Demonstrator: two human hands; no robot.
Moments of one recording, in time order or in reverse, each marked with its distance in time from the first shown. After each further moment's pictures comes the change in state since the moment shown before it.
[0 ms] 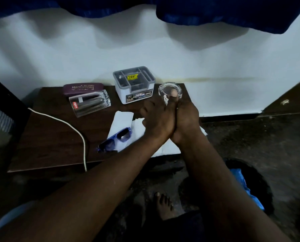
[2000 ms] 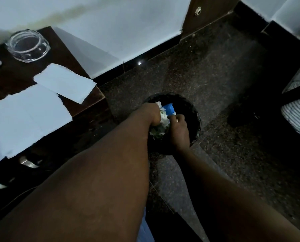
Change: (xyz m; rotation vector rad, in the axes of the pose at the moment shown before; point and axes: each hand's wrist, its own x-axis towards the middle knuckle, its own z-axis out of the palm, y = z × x) left_hand -0.114 -0.045 0.307 1.140 -1.026 0.454; right_hand -0.019 0.146 -0.398 -1.419 0.474 -0.009
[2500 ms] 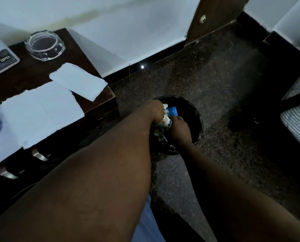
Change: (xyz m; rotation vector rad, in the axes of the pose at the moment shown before) left_hand -0.018 -0.008 -0.019 -0.008 0.035 0.042; right_hand 0.014 -0.013 -0.011 0.037 -0.148 0.019
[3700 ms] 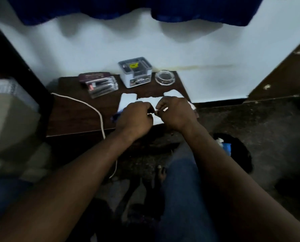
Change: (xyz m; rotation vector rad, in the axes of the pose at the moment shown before) left_hand -0.360 -0.178 -0.025 -0.349 0.911 -0.352; right_hand -0.180 -0.316 -0.081 0.104 0.030 -0.720
